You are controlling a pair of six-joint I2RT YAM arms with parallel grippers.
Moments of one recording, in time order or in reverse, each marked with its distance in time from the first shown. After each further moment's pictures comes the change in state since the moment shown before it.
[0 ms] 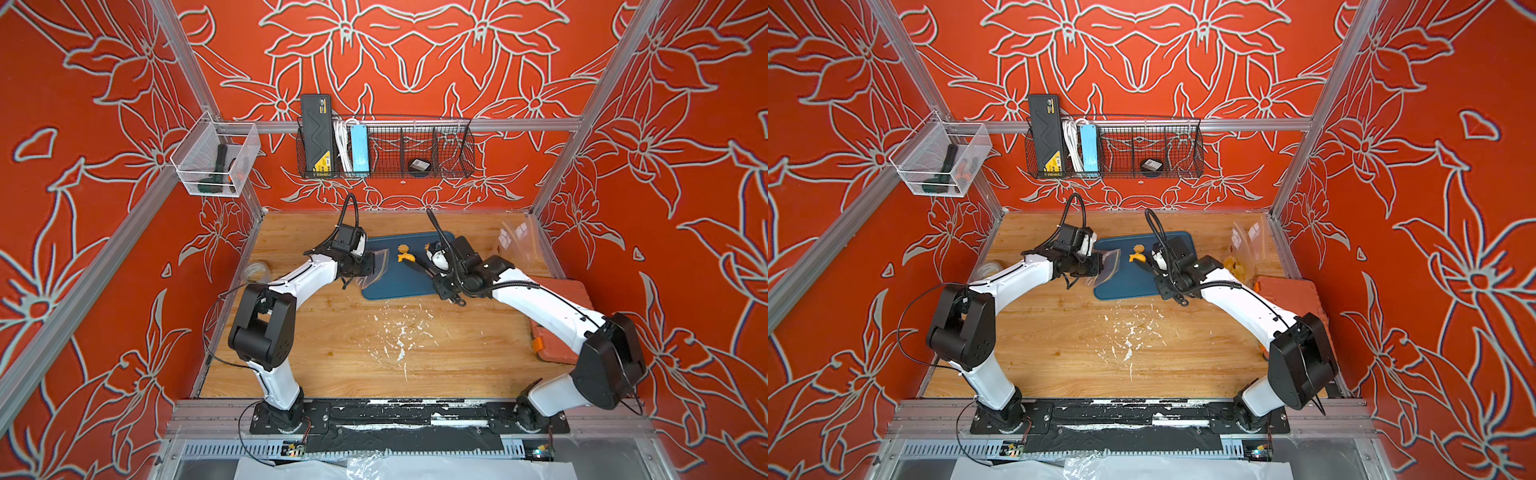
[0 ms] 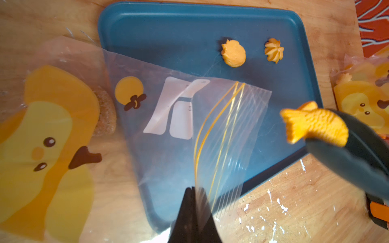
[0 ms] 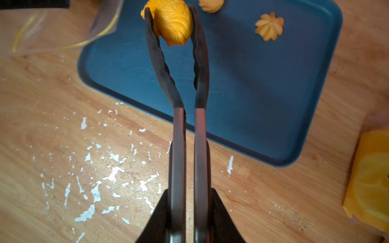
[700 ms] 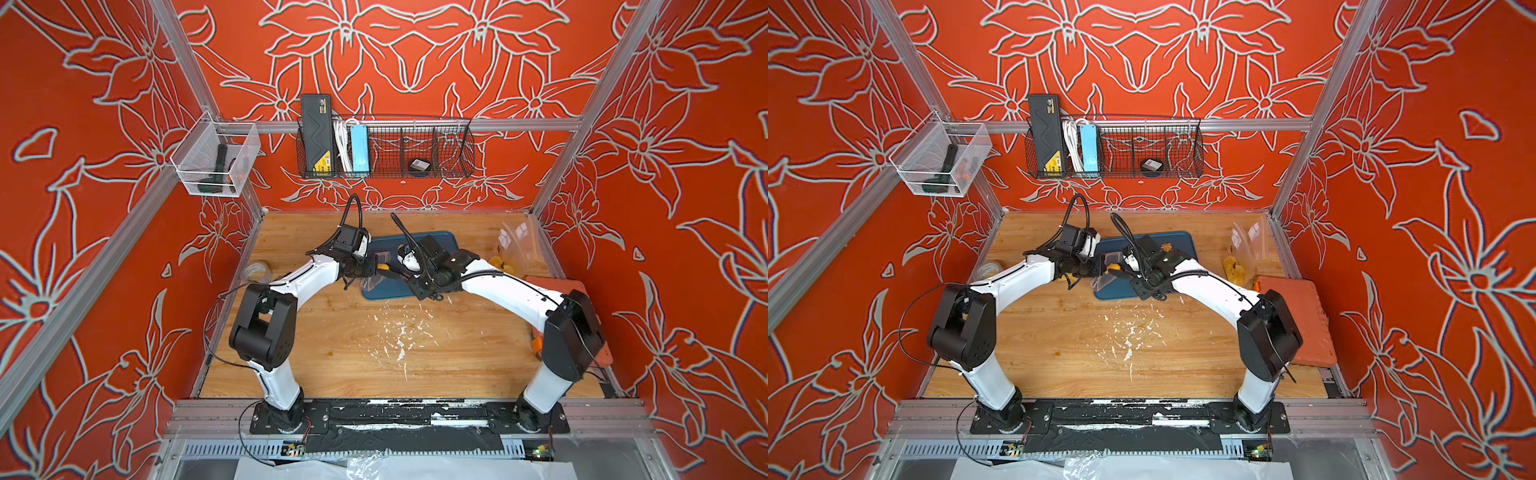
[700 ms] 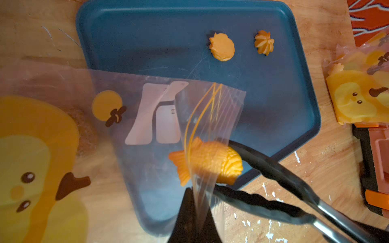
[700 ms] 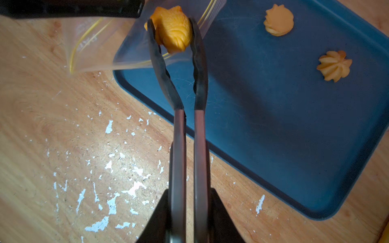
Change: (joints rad) left arm -0.013 0.001 0.002 0.000 0.024 0.022; right arm 0.119 0.230 0.203 -0.035 -0.006 -0.077
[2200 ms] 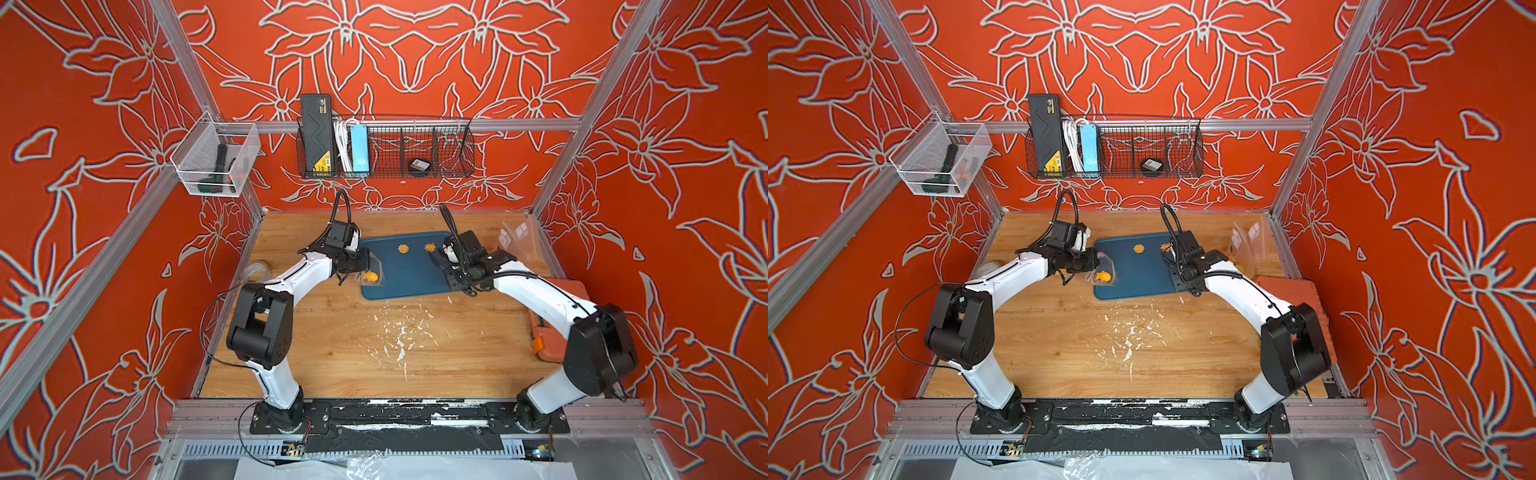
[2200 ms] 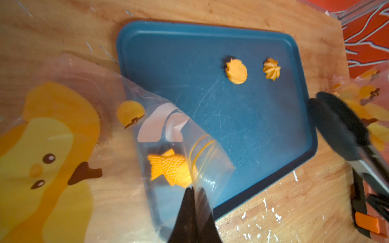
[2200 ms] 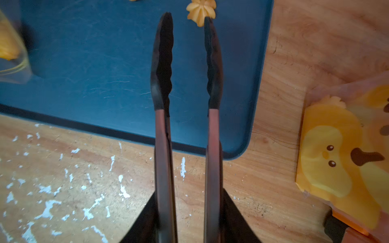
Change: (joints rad) left arm 0.068 -0.002 0.019 0.022 0.015 -0.050; right arm -0.255 -0.142 -0.182 0.039 0.130 0.087
